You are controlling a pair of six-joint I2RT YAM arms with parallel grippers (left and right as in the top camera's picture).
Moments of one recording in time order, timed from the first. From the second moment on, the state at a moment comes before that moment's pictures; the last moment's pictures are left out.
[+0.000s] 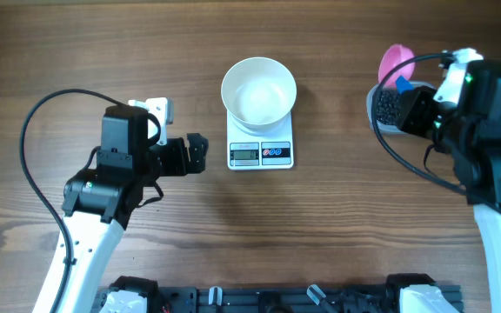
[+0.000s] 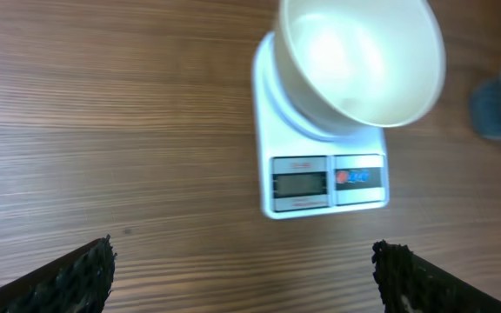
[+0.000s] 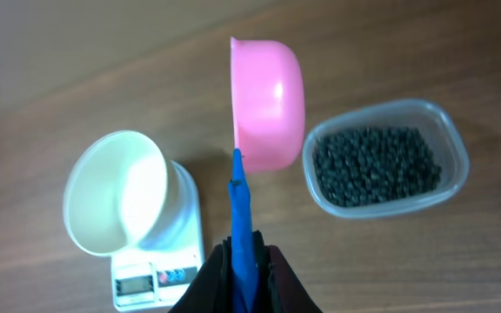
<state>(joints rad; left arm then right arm) -0.18 1.09 0.92 -0.72 0.22 -0.26 0.02 1.14 1.33 -0.92 -0.10 0.34</state>
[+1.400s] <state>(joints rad) -0.18 1.09 0.92 -0.73 0.10 -0.24 -0.35 1.27 1.33 -0.81 -0.20 0.15</state>
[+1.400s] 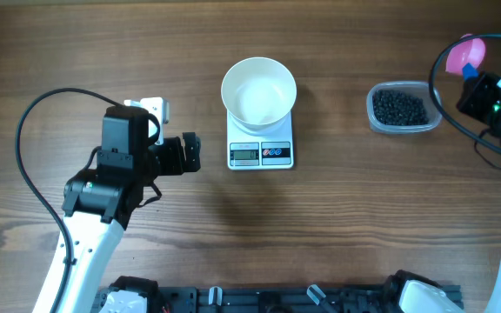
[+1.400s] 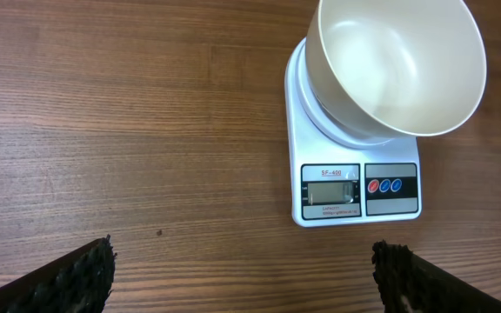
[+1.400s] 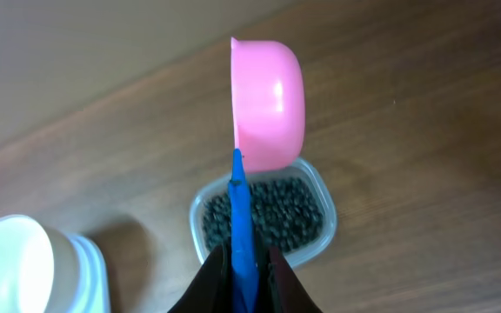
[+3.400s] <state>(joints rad) -0.37 1.16 0.93 -0.58 0.26 -0.02 -0.35 1.31 1.33 -0.96 -0.20 -0.16</state>
